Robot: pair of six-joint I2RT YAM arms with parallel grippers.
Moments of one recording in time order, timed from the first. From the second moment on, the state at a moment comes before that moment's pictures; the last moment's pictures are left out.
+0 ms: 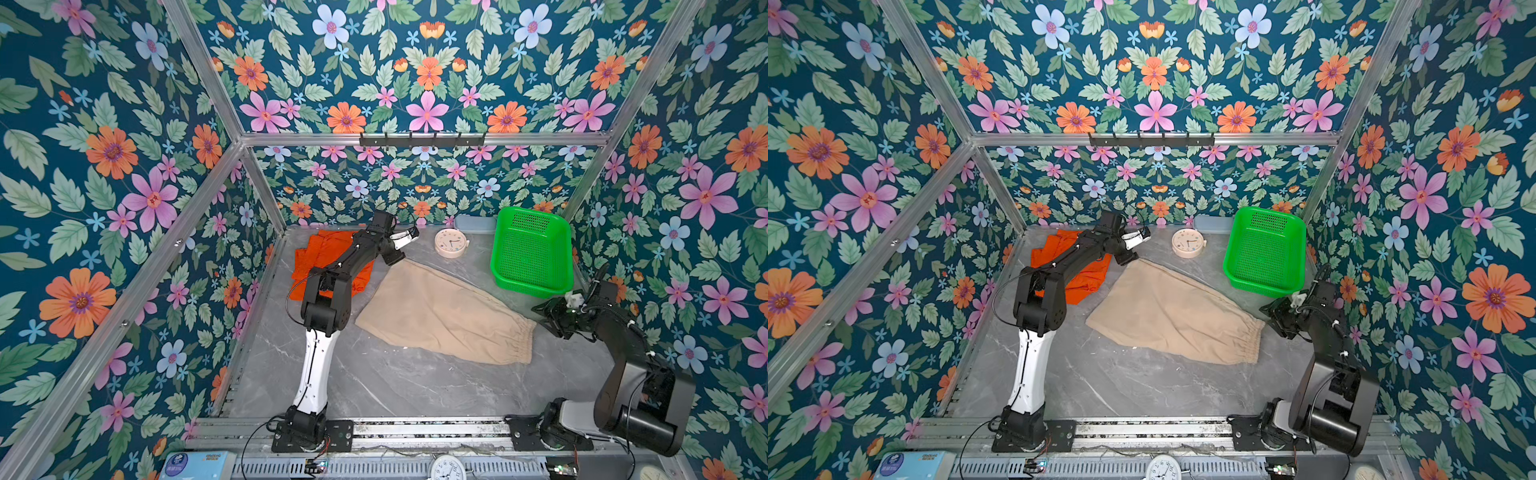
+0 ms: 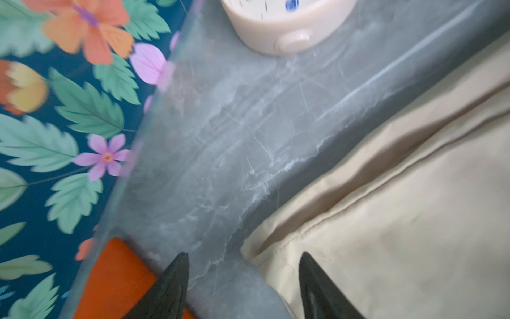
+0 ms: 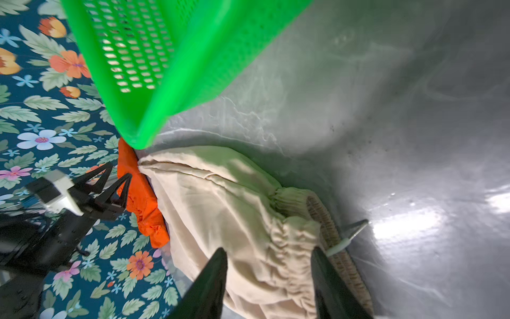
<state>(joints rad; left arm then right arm) -0.39 2.29 1.98 -0.52 0.18 0.79 -0.44 1.30 0.80 -0.62 -0.61 0.52</state>
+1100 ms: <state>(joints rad) -1.15 2.30 1.68 -0.13 0.53 0.56 -0.47 1.25 0.66 -0.51 -0.57 0.65</state>
